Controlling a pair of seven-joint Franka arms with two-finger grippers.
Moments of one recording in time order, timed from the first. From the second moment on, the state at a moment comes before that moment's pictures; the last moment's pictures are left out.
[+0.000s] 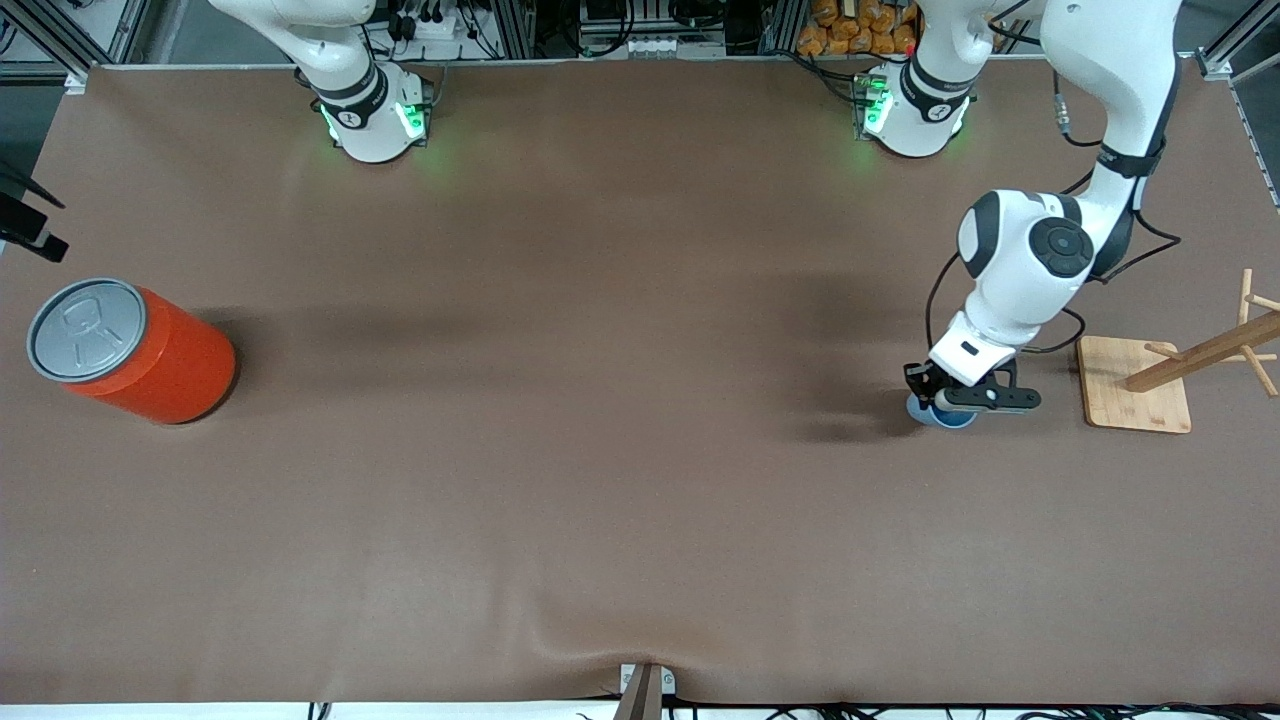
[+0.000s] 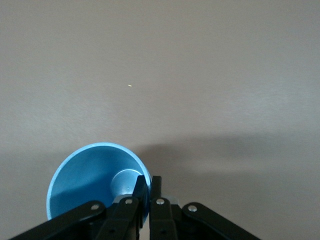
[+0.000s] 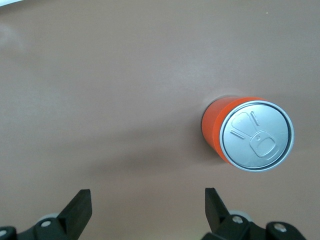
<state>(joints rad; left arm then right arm) -0.21 0.26 0.02 -2.27 -0.06 2.75 -0.10 -0.11 0.01 -0.03 -1.45 0.05 1.46 0.01</state>
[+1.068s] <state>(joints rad) -0.22 0.19 0.02 -2.17 -0.06 2.43 -0.15 -0.08 -0.01 -0.01 -1.43 0.05 1.40 0.01</state>
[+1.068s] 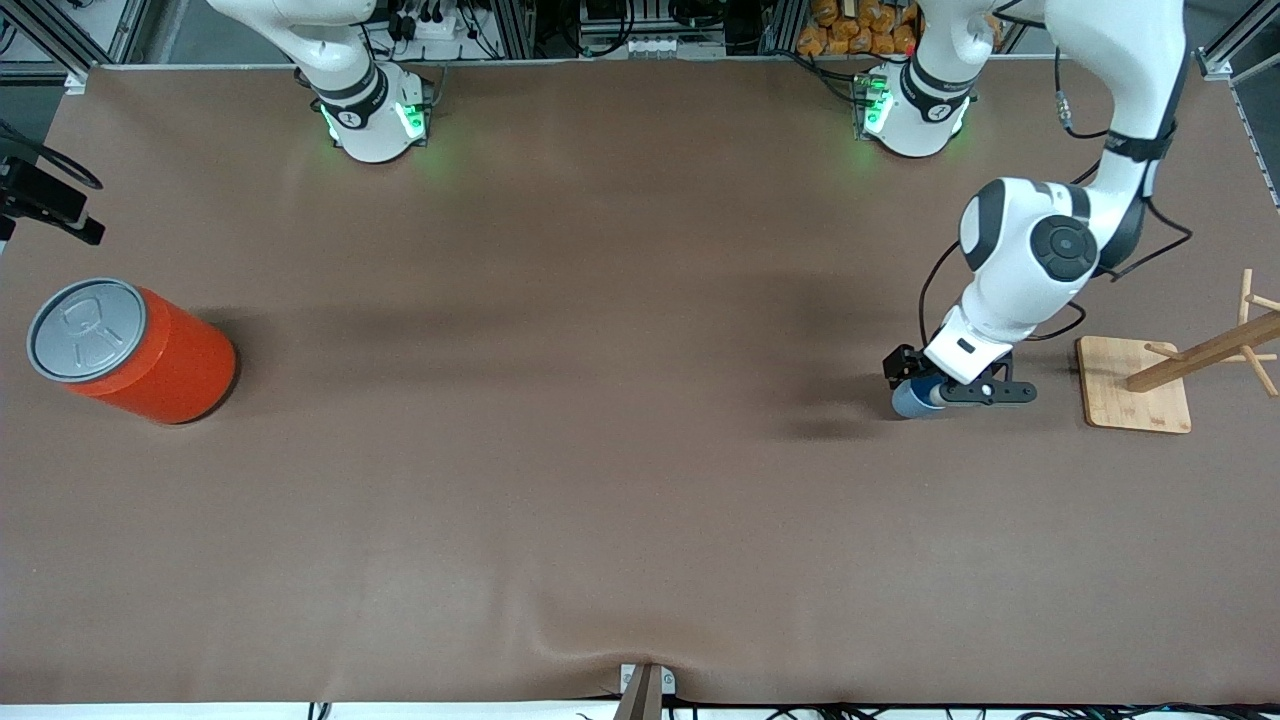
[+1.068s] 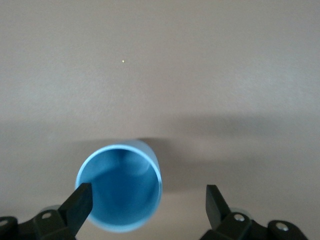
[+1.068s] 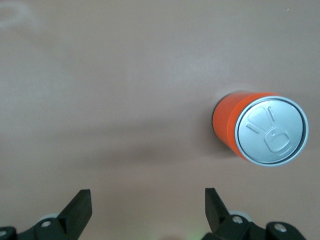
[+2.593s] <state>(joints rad) -0.04 0.16 -0.04 -1.64 -0.05 1.79 -0.09 -0.07 -0.01 0.00 -1.43 0.04 1.37 0.01</state>
